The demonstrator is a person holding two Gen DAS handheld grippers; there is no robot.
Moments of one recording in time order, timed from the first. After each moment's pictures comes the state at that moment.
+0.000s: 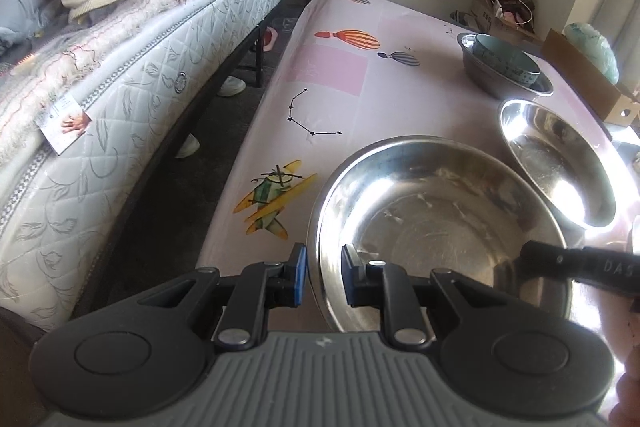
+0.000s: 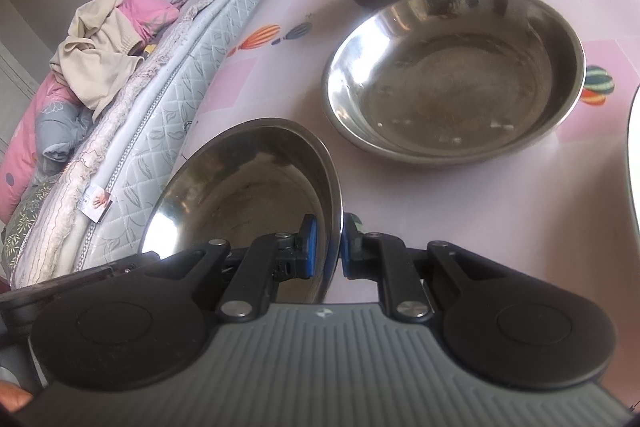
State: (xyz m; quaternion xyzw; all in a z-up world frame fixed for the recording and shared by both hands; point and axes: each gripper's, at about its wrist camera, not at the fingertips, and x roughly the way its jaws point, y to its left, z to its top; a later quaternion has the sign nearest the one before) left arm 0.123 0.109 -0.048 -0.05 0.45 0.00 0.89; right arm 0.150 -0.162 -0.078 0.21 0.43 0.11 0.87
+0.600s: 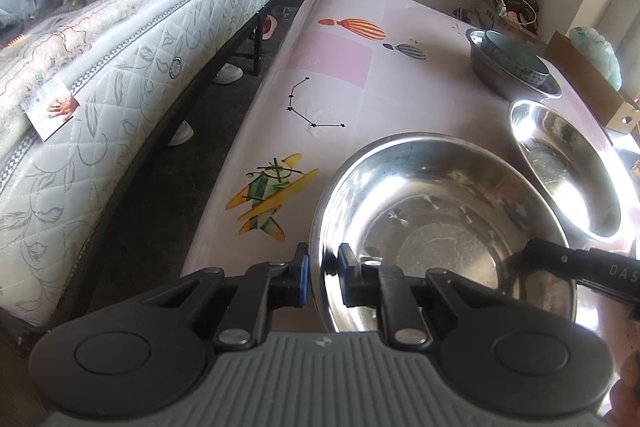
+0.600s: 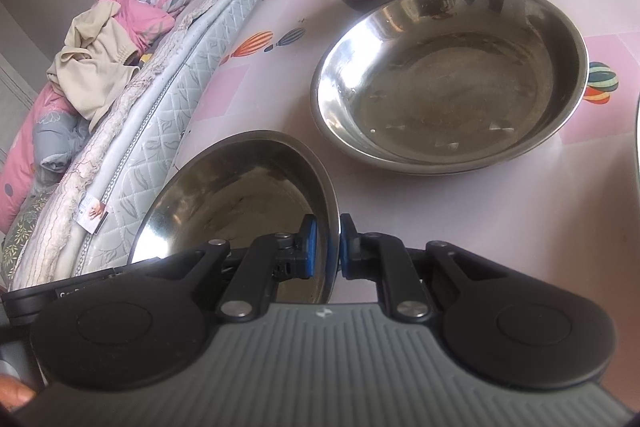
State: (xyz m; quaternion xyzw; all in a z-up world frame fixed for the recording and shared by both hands) left arm 0.134 0.110 -0.061 -0.07 0.46 0.00 0.89; right arm 0.157 -0.162 -0.087 0.22 0.42 0.11 0.87
